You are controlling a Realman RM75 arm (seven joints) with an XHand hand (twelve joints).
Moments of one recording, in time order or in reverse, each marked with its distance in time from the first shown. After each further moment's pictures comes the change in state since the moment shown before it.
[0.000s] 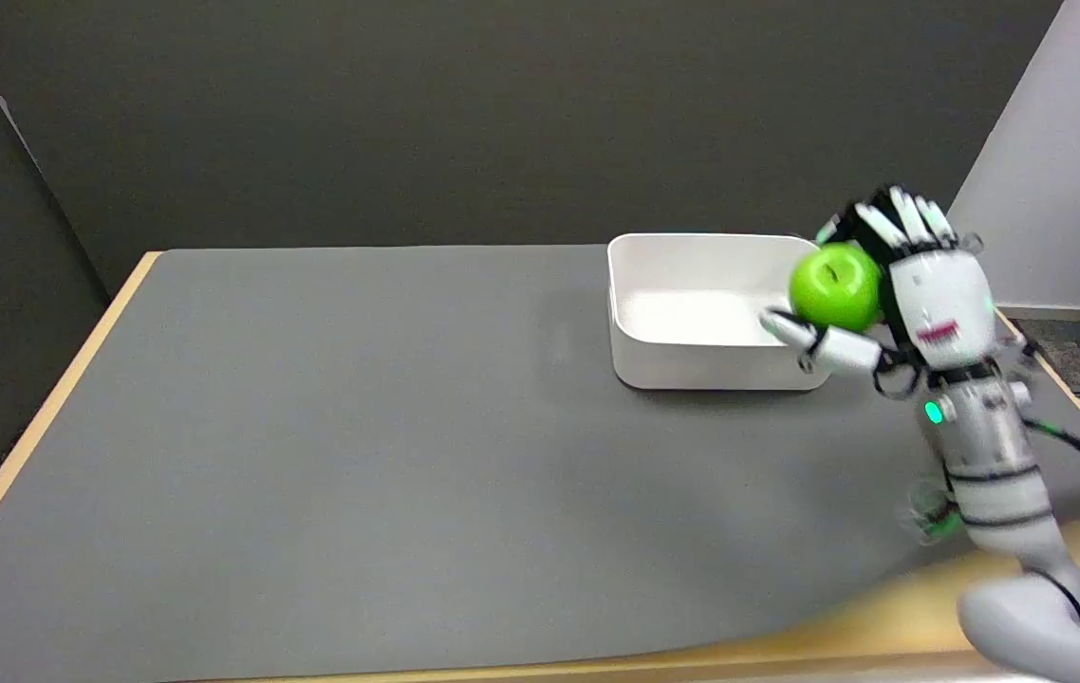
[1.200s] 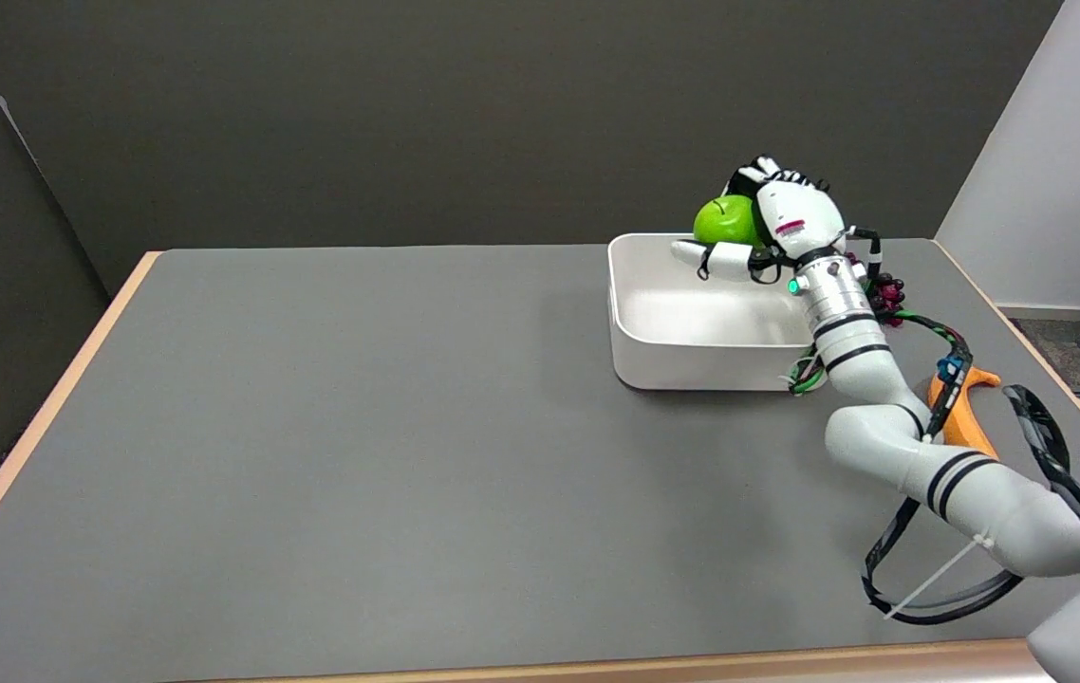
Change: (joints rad) arm 0.645 -0.105 -0.234 -0.390 0.134 -0.522 -0.099
